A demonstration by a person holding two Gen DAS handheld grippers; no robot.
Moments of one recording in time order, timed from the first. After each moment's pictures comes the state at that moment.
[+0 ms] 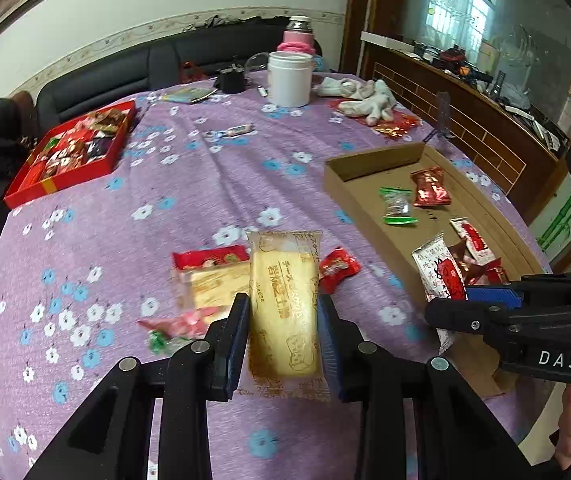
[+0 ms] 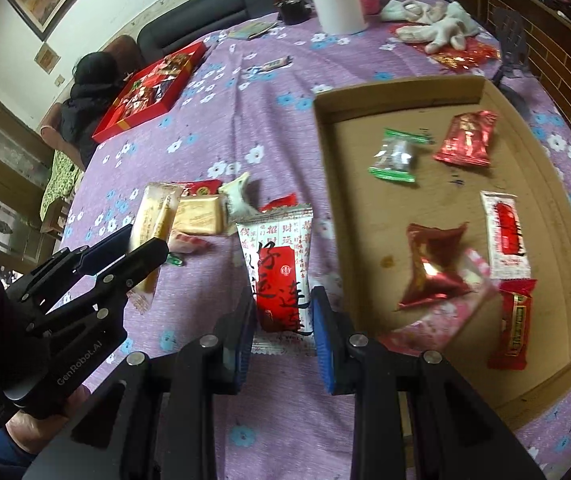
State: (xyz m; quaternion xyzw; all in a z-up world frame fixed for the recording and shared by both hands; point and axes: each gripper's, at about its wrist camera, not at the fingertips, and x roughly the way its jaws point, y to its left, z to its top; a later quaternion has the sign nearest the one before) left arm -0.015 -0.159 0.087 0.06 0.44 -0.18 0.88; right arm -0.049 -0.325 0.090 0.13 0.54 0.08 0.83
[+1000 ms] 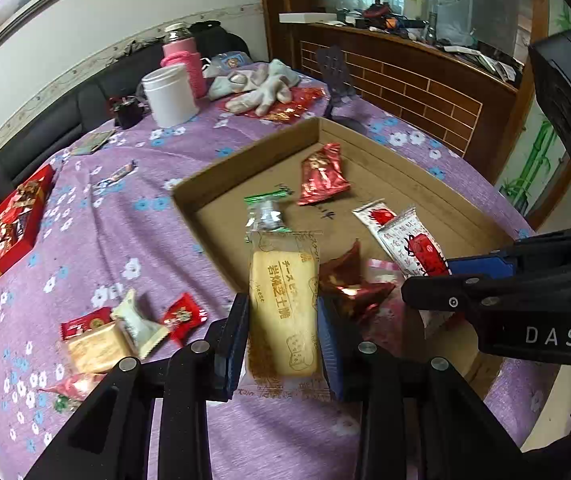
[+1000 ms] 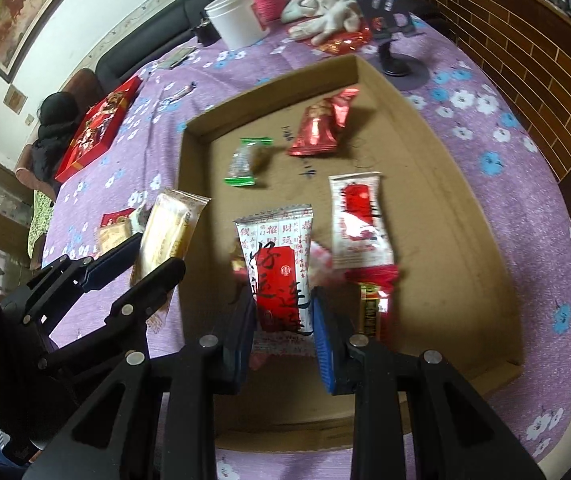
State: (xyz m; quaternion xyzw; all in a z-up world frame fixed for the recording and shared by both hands) left arm -0.028 -0.298 0.074 0.16 0.42 -0.25 0.86; right arm -0.070 -0.437 0.077 0.18 0.54 0.02 0.82
